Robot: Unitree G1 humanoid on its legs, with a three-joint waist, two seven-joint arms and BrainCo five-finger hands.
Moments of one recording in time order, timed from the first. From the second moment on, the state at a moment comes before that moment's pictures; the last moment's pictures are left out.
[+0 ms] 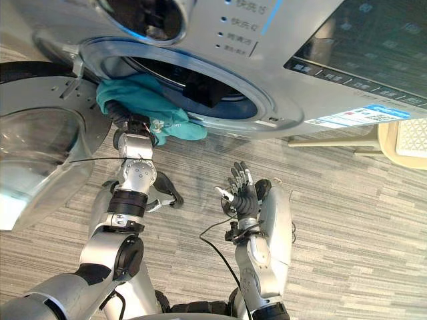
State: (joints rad) left arm -0.83 0.00 0.14 0.49 -0.92 -0.33 0.38; right arm 0.09 0.07 0.23 0.01 0.41 -0.25 -0.05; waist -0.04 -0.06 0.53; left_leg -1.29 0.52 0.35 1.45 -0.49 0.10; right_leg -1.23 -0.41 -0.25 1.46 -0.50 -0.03
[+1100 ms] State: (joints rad) left arm -1.48 0.54 -0.39 0.51 -0.09 -0.16 0.41; right arm 0.12 0.07 0.14 -0.10 0.44 -0.23 0.06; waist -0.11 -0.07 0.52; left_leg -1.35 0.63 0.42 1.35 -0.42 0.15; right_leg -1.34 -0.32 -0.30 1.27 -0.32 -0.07
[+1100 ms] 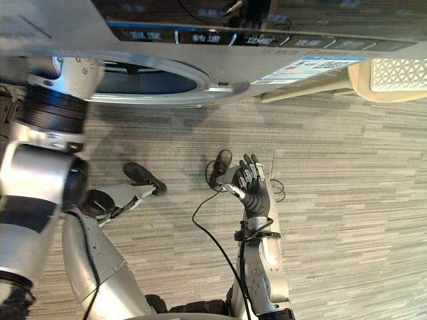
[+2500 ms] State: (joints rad) left arm 0.02 0.06 0.01 0.95 0.03 -0.11 0.11; right arm -0.03 -0.11 -0.16 1.11 0.01 -0.06 -0.02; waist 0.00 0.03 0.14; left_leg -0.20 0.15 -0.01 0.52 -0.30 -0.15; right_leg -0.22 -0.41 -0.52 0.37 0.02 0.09
